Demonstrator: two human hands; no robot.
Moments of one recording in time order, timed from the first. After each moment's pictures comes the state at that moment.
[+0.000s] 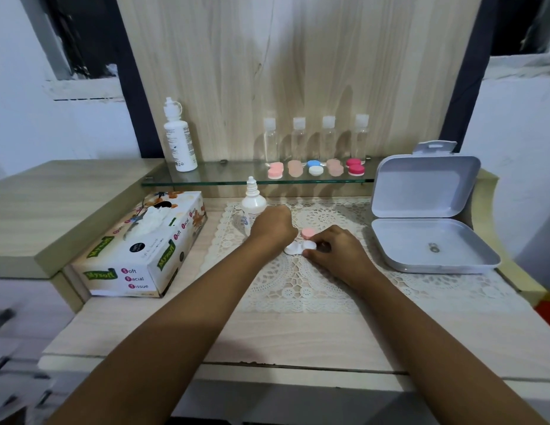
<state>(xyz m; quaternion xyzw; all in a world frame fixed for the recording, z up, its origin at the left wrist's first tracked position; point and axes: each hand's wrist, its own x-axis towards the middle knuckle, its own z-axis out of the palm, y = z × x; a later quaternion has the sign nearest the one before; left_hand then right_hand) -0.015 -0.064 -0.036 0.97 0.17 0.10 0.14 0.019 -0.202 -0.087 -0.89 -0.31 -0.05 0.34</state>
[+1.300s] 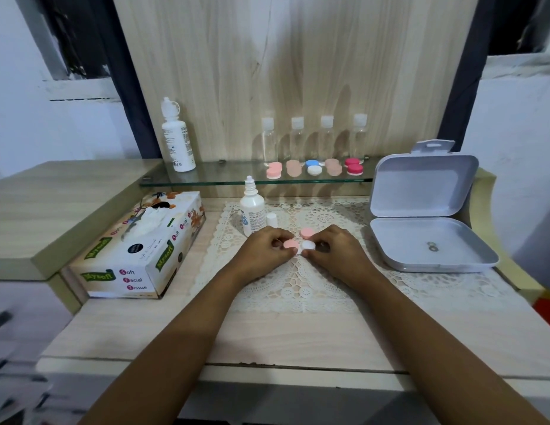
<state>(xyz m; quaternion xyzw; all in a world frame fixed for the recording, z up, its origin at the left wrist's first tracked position) -0.056 -0.045 -0.071 0.92 0.05 0.13 0.37 0.017 -0.202 -0.086 -0.89 -0.31 -0.05 0.33</state>
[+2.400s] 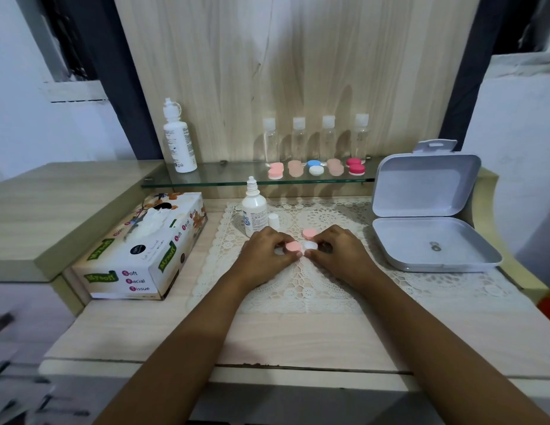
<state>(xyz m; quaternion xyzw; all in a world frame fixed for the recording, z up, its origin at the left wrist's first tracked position) -0.056 -0.040 -0.082 0.94 0.02 0.18 0.28 0.019 -0.201 -0.087 -0.89 -0.31 -0.06 0.32</state>
